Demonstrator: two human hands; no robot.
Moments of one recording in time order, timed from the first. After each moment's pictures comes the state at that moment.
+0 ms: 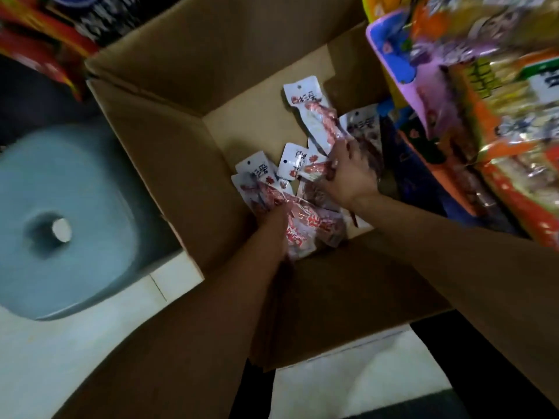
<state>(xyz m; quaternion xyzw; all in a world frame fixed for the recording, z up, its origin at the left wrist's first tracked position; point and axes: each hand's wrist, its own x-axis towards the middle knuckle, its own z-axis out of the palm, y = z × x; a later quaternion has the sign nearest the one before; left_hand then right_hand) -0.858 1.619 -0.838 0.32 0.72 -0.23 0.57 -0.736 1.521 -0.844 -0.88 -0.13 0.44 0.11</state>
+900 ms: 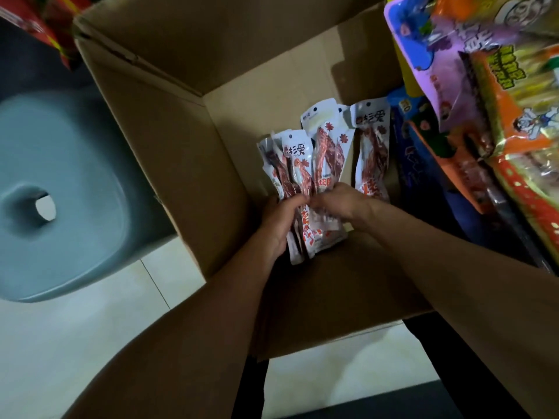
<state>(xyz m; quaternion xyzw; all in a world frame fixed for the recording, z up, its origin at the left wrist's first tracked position) -0.874 1.605 -0.839 0.42 0.63 -0.18 0.64 -0.769 1.511 -0.843 -0.71 0.05 0.66 0.22</state>
